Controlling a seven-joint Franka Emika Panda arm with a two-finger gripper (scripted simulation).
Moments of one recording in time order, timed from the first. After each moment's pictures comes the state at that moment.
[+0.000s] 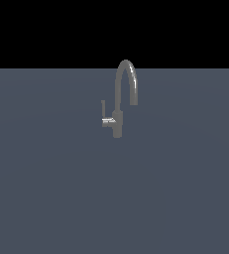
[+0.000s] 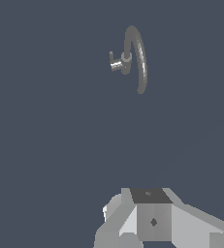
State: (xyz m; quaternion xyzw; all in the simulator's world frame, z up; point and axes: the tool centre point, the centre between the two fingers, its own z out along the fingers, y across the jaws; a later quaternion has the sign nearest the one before) arm -0.238 -0.005 0.501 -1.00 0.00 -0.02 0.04
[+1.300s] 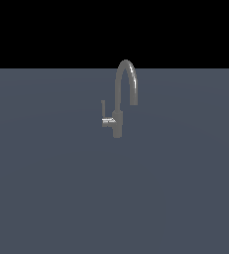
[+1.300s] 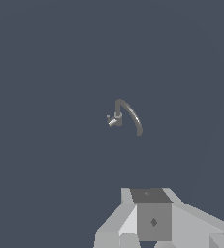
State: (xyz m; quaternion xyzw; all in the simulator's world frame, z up) arm -0.232 0.065 0.604 -0.96 0.18 -0.20 0.00
